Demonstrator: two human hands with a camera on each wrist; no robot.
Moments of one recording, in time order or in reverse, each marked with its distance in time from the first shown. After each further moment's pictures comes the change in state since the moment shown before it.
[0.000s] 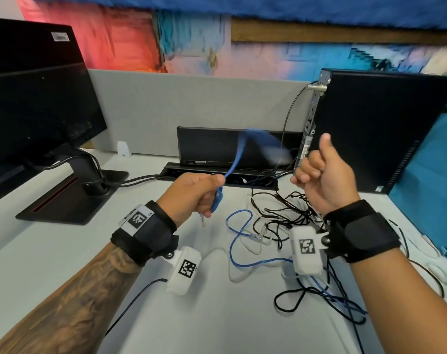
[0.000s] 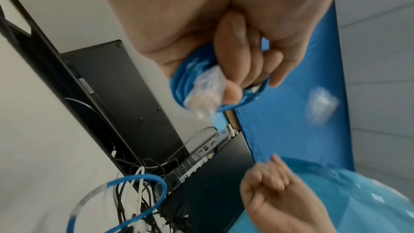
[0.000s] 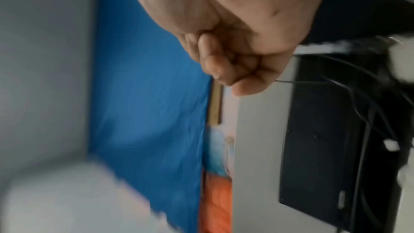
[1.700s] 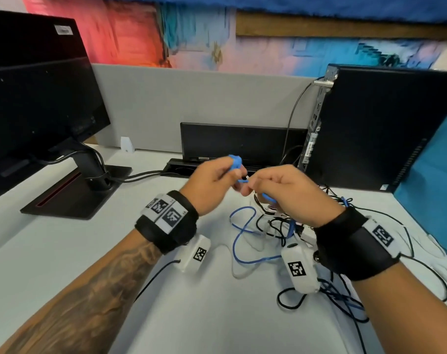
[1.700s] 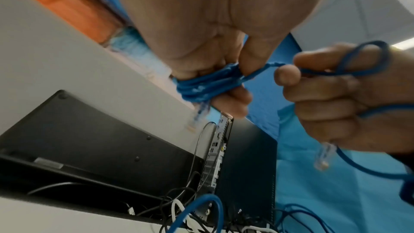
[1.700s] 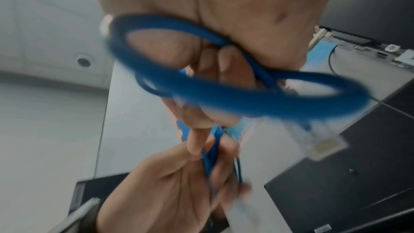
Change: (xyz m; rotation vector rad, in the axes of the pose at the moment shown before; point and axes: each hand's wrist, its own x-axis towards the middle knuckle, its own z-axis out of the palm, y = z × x) left_hand 0.020 -0.001 0.012 0.407 0.039 0.275; right_hand -0.039 0.003 0.045 -0.864 -0.503 -0.107
